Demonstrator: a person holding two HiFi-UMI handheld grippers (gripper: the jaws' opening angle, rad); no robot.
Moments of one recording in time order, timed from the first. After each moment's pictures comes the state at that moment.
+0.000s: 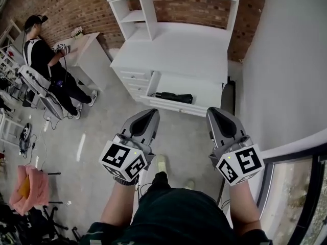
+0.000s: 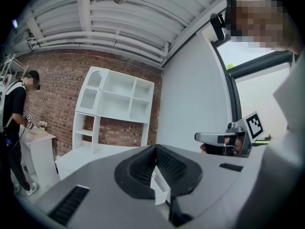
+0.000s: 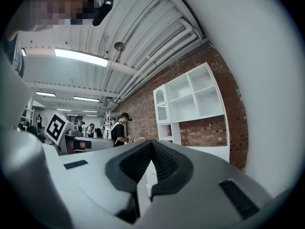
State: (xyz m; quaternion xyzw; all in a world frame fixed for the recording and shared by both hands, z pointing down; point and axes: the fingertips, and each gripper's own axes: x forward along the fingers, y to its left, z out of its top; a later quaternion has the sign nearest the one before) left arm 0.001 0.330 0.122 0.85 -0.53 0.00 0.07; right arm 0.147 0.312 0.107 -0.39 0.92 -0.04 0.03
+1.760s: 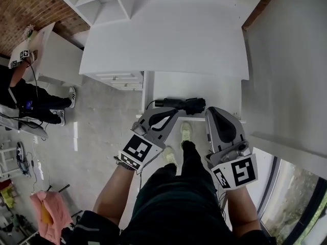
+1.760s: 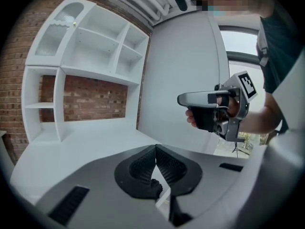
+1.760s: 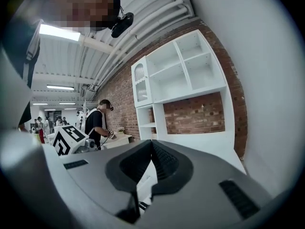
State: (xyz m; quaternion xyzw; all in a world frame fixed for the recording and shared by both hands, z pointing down) left arm -0.072 0.022 0.332 0.93 -0.31 0.16 0.13; right arm 0.002 0.020 0.243 -0.48 0.87 -0.08 -0.03
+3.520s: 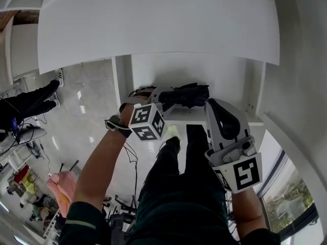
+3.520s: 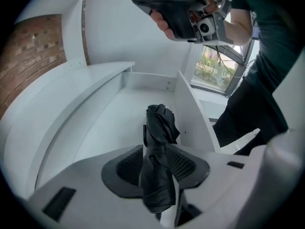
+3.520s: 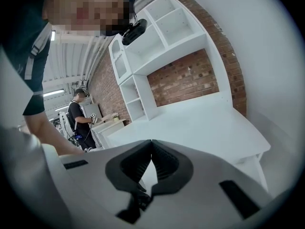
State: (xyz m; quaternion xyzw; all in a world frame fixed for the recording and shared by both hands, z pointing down) left arm -0.035 -0.029 0.655 0.86 -0.01 0.50 0.05; right arm 0.041 -0.089 0.449 -0.46 0.86 -0.21 -0.07
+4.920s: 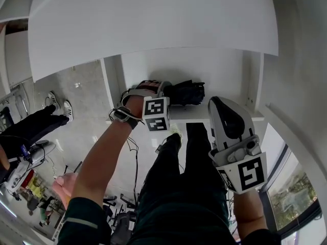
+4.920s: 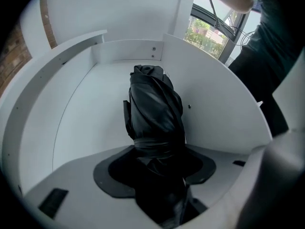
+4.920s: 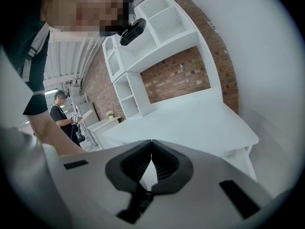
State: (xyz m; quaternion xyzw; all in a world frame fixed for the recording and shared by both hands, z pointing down) left arm -0.027 -0.013 0.730 0.80 0.09 0.60 0.00; right arm 0.071 -0.089 0.469 -0.48 0.84 -0.22 -0.08
